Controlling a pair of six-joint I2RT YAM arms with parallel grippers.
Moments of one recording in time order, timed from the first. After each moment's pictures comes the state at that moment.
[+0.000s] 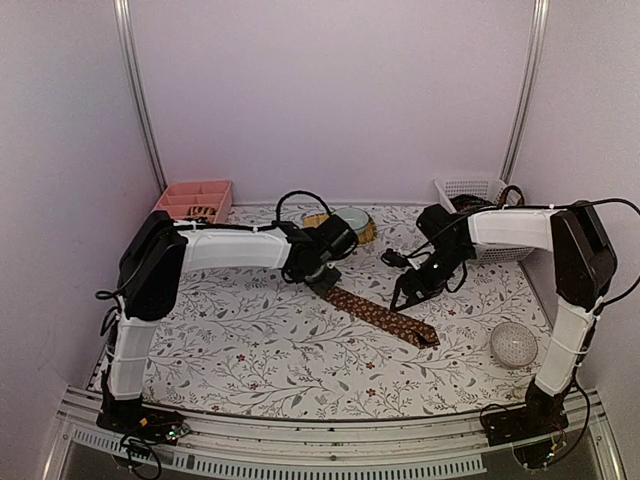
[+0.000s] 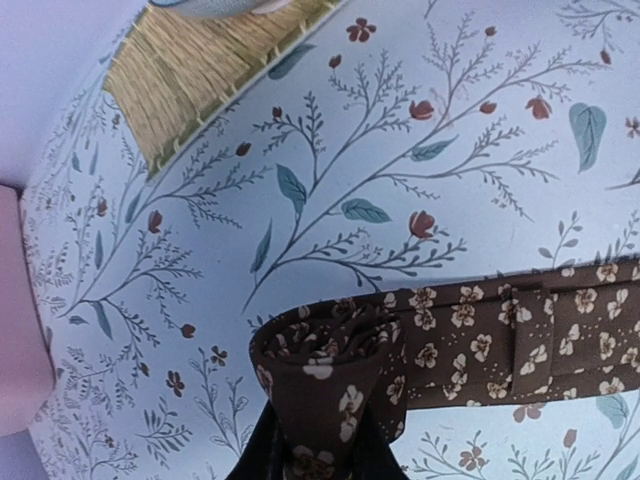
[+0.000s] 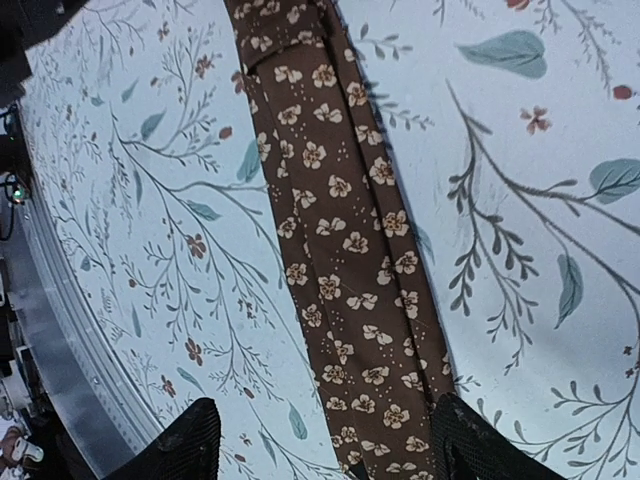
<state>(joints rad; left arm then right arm) -0.92 2.19 1.70 -0.59 -0.47 -0.09 0.49 1.86 1.28 -0.82 -0.53 -0.14</state>
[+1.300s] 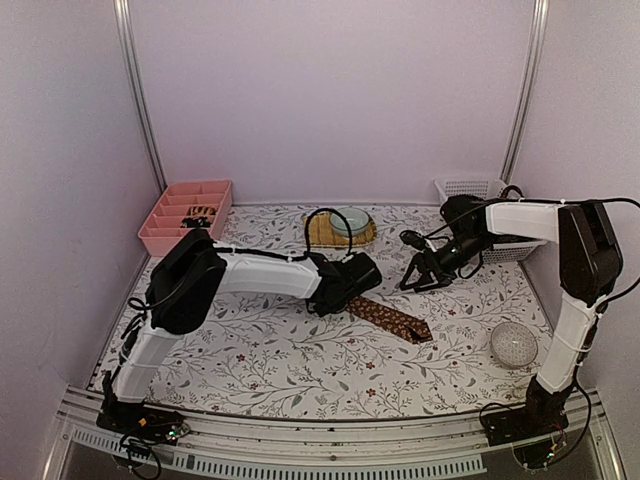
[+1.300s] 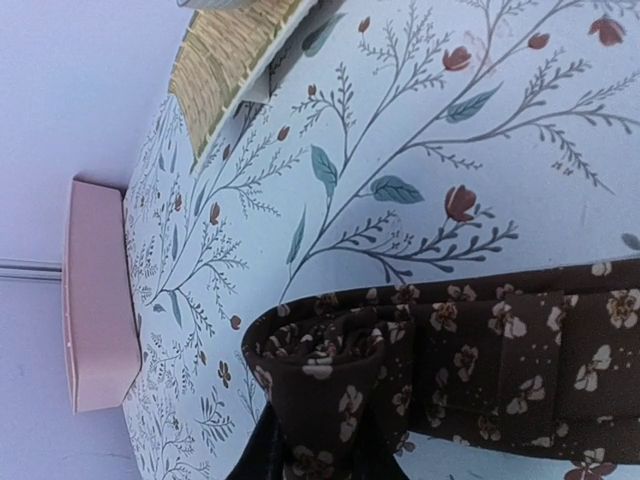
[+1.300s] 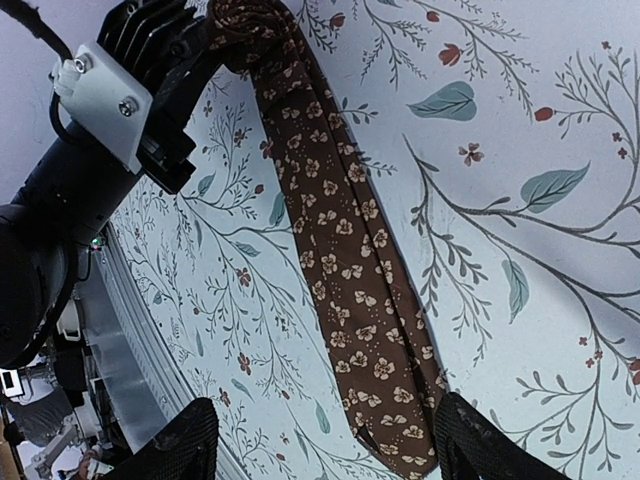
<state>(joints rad) -1.02 2.37 1.78 -0.63 -0.90 -0.07 0.33 1.86 1.32 -0.83 -0.74 -0.11</state>
